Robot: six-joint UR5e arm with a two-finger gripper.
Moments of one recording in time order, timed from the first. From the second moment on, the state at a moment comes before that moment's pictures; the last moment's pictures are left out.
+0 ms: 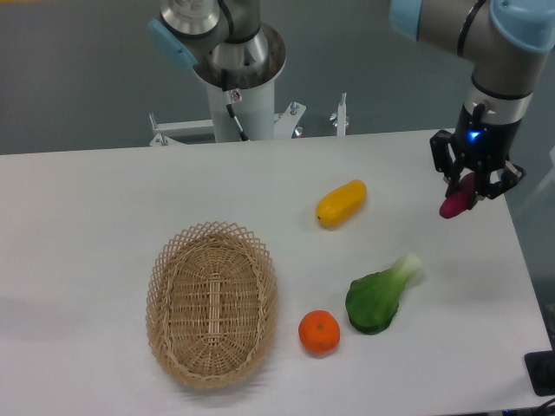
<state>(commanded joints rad) 2.82 -1.86 -1.45 -1.23 1.42 1.60</state>
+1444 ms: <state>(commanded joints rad) 2.40 -1.83 -1.70 -0.94 1.42 0.81</state>
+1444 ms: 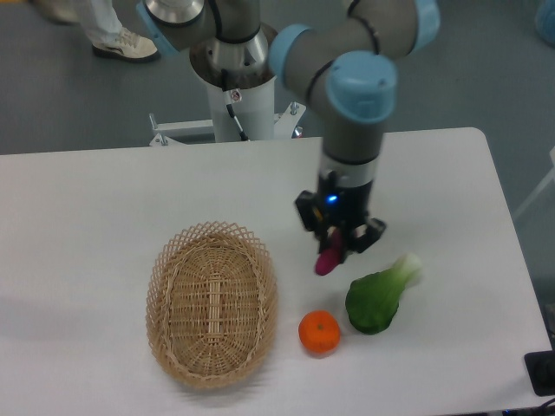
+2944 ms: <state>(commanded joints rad) 2.11 -2.05 -1.71 -0.76 1.58 0.62</state>
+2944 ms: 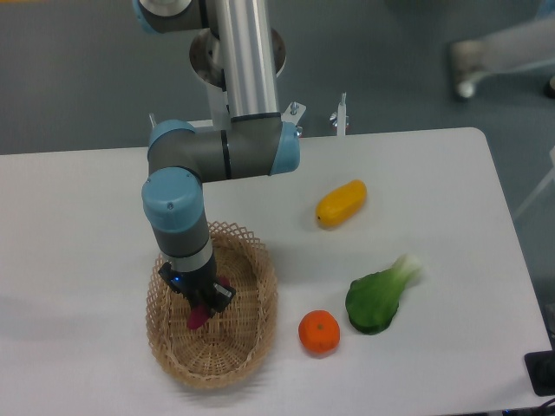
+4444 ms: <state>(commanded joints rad) 2.37 -1.82 -1.55 -1.04 1.66 1.04</state>
